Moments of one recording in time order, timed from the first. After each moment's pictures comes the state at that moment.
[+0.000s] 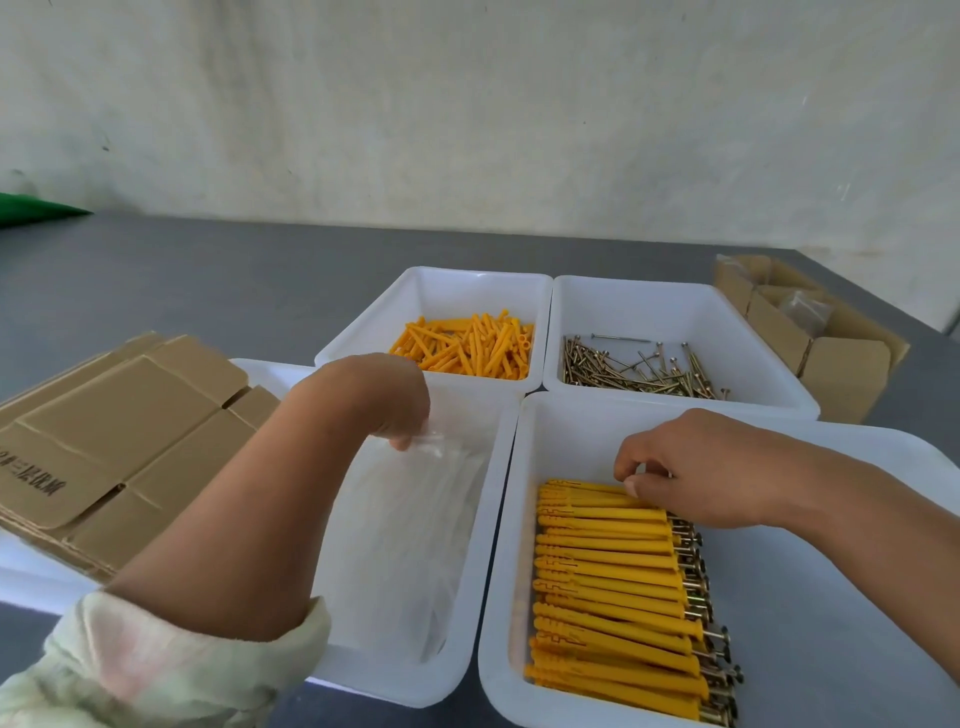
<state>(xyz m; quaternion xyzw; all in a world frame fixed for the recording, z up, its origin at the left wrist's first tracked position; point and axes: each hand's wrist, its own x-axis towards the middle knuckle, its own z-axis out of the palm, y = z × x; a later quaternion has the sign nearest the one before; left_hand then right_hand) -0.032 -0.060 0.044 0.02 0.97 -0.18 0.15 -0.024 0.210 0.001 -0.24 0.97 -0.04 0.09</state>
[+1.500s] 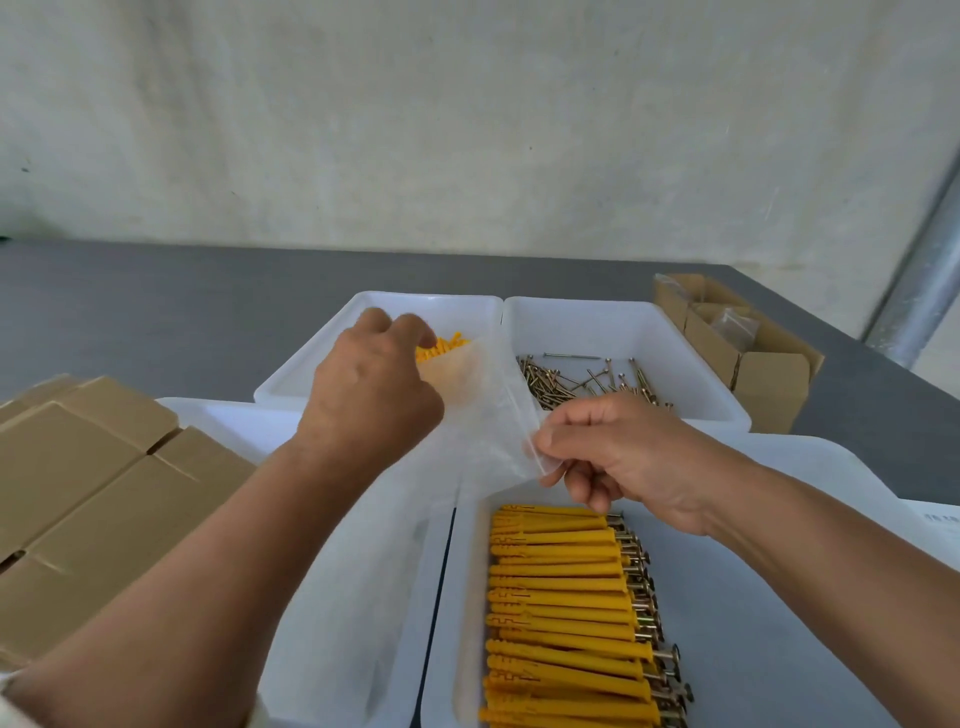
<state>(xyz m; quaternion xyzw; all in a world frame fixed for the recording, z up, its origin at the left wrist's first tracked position) -0.024 -0.027 0.041 0.01 0.94 0.21 -0.25 -0.009 0.183 0.025 -0.11 0.81 -0.56 0.15</state>
